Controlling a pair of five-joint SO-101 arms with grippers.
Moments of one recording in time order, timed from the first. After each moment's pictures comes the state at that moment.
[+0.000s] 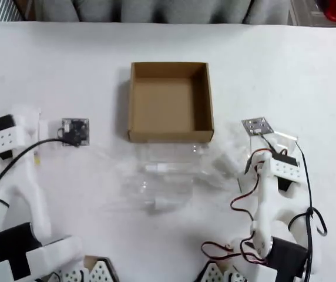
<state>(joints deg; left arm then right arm) -26.6 -10.5 29.3 54.1 -106.7 14.7 -16.8 54.6 52.7 29.8</state>
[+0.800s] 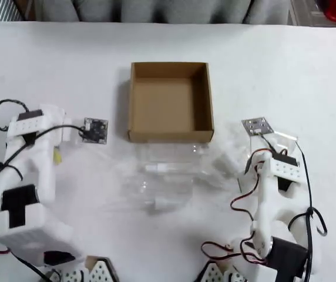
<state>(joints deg) -20.9 9.7 26.2 42.5 -105.1 14.7 -16.8 54.6 52.7 29.8</state>
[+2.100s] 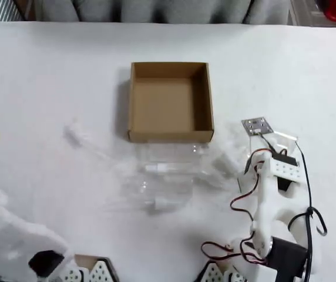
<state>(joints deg) -60.1 15.6 -1.4 61.3 -22.2 14.5 -16.8 54.6 52.7 29.8</state>
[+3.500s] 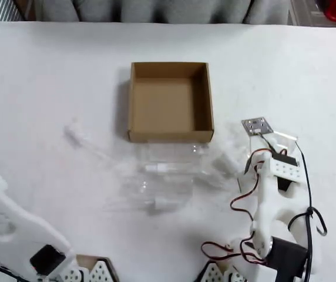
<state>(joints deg) -49.4 24.7 -29.5 100.5 -15.1 14.5 -16.8 54.6 52.7 29.8</state>
